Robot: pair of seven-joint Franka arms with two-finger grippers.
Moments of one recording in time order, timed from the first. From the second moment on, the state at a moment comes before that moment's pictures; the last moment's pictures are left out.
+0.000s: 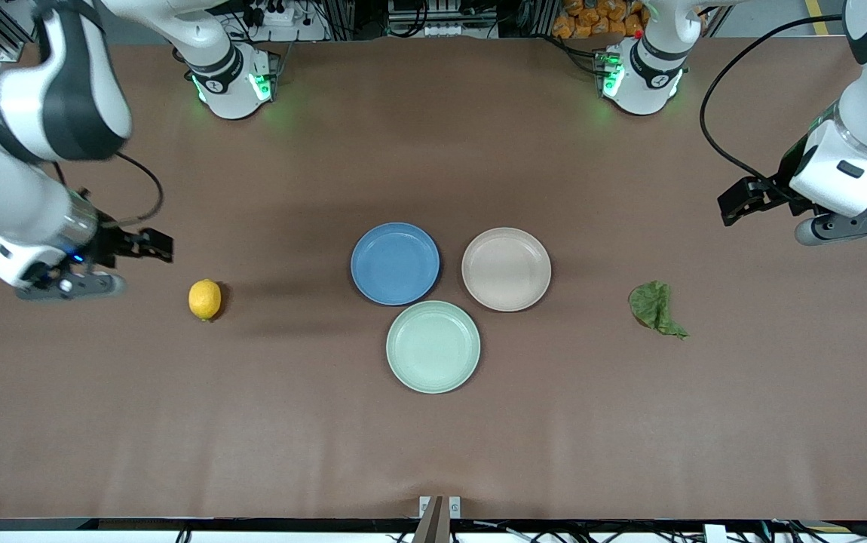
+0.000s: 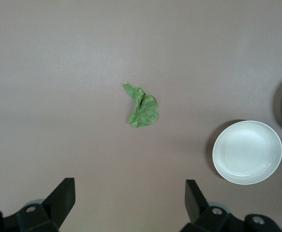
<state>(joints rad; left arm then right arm) 0.03 0.07 -0.23 -1.53 0.08 1.57 -0.32 0.21 0.11 -0.15 -1.72 0.01 1.74 -0.01</state>
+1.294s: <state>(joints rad) 0.05 0.02 -0.22 -1.50 0.03 1.53 -0.24 0.09 0.03 -0.13 -1.50 0.01 1.45 -0.02</state>
